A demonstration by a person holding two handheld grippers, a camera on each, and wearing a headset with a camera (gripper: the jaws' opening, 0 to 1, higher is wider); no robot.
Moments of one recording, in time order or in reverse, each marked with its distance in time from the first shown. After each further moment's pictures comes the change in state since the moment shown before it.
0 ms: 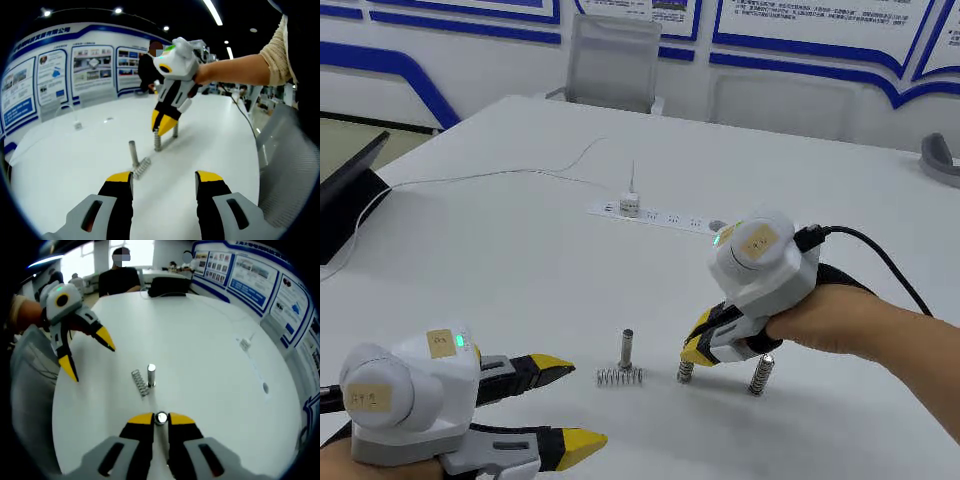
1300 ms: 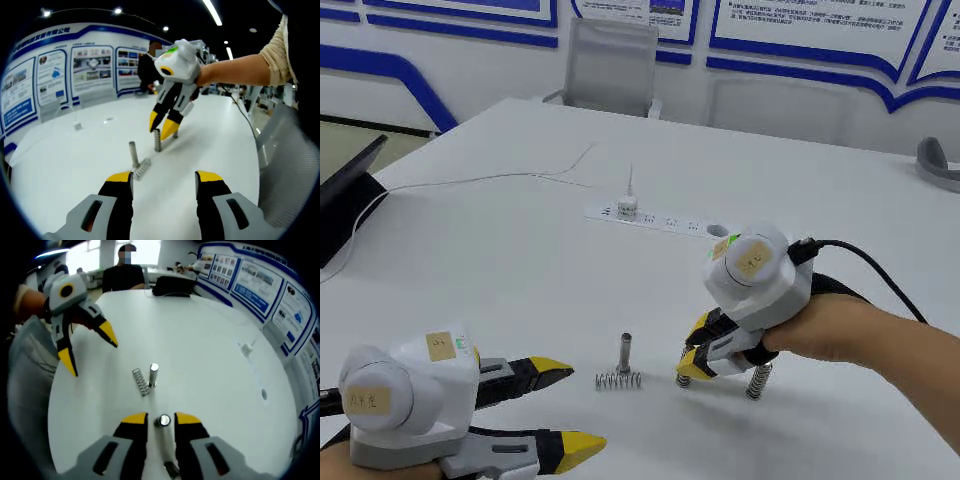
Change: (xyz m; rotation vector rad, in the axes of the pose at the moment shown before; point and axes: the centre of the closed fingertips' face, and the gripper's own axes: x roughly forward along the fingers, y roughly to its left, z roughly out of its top) left arm 0.001 0.000 0.001 0.003 -0.004 -0.003; right arm 0.000 0.003 0.003 -0.068 -0.003 -0.013
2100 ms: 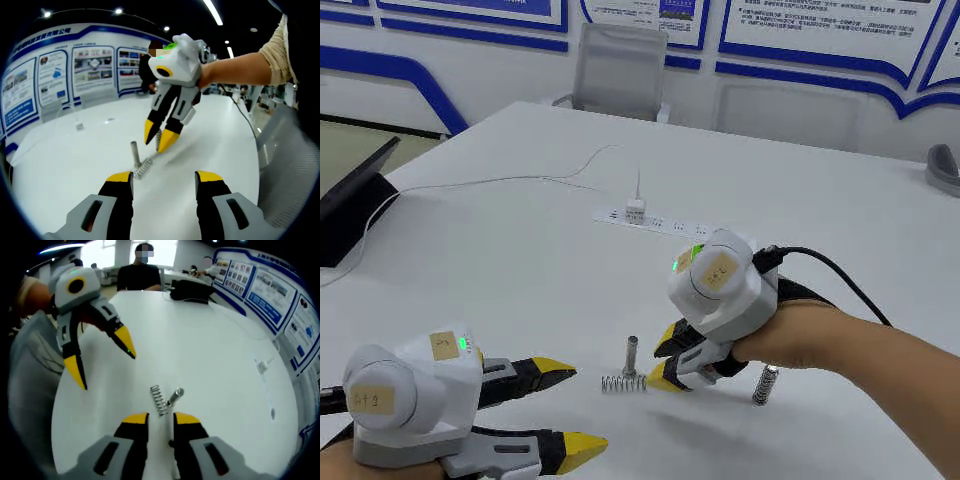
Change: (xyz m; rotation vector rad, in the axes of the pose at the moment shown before) left arm -0.004 0.002 0.001 0.001 0.002 0.013; right arm 0.026 0.030 0.027 -0.090 -0.009 0.084
